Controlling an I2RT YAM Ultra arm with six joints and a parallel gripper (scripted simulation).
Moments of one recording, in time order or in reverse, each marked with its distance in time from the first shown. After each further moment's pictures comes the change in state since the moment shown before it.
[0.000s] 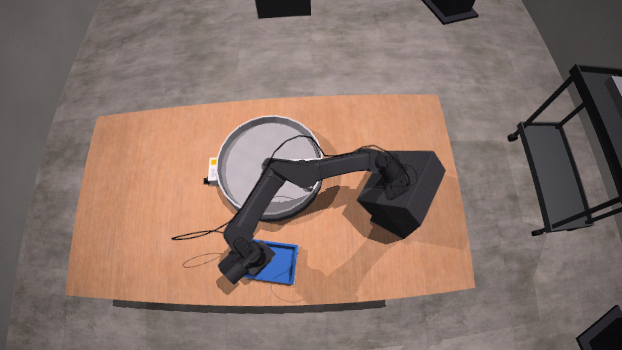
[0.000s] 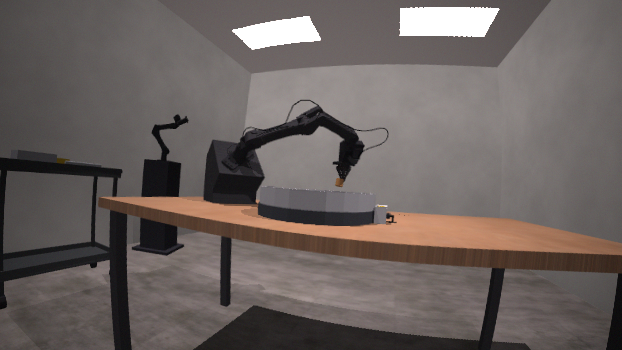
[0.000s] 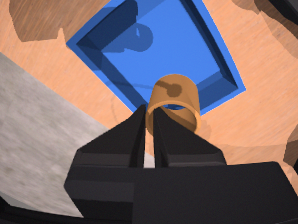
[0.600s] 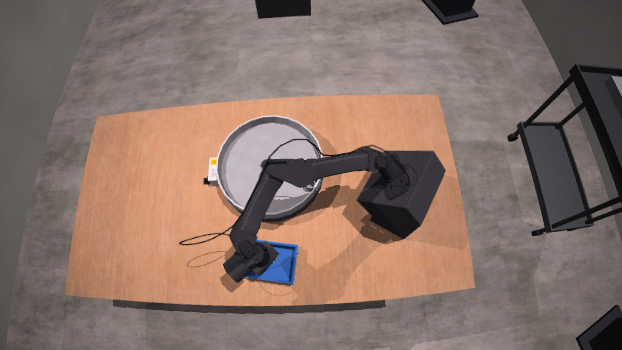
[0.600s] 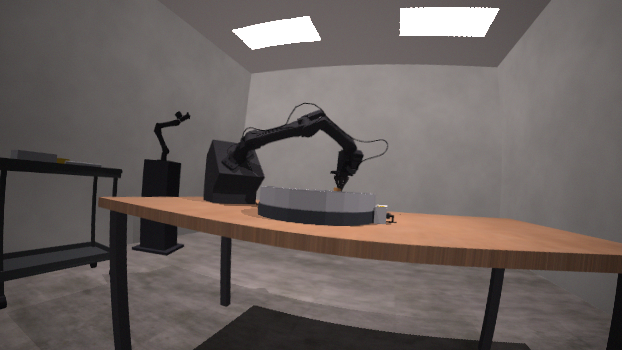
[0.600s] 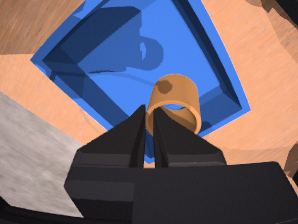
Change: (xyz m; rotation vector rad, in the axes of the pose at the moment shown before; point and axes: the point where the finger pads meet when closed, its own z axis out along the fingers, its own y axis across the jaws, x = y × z) arm -0.001 -0.012 0.050 0.041 0.001 -0.013
